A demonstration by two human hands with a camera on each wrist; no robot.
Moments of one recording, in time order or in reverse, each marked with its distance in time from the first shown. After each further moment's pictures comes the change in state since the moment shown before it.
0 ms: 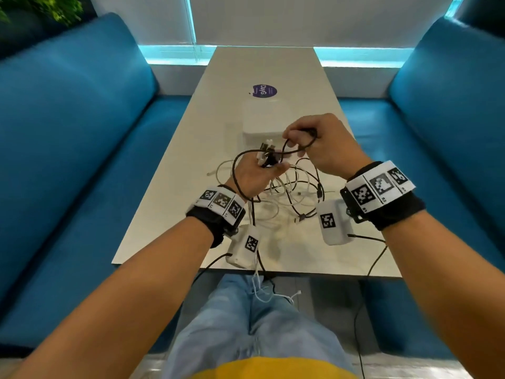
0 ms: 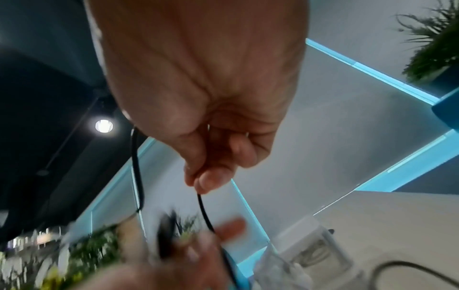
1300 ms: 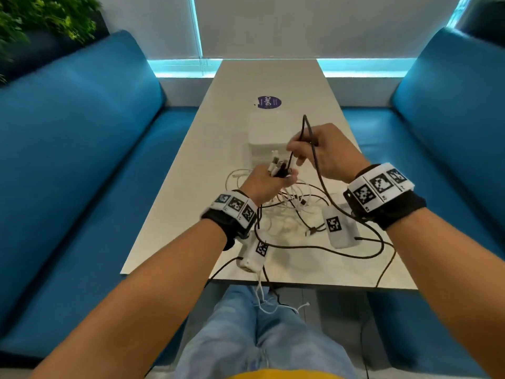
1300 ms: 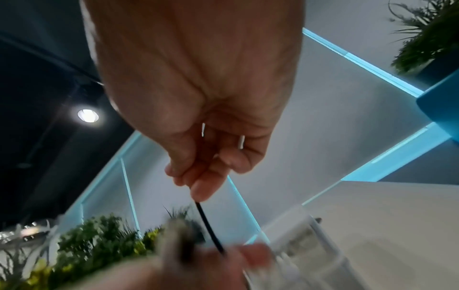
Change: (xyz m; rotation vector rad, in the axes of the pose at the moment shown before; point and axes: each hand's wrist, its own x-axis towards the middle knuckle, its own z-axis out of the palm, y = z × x) left_hand 0.009 0.009 0.005 0.000 -0.065 -0.285; right_hand 0.013 0.006 -0.001 -0.014 -0.063 0.018
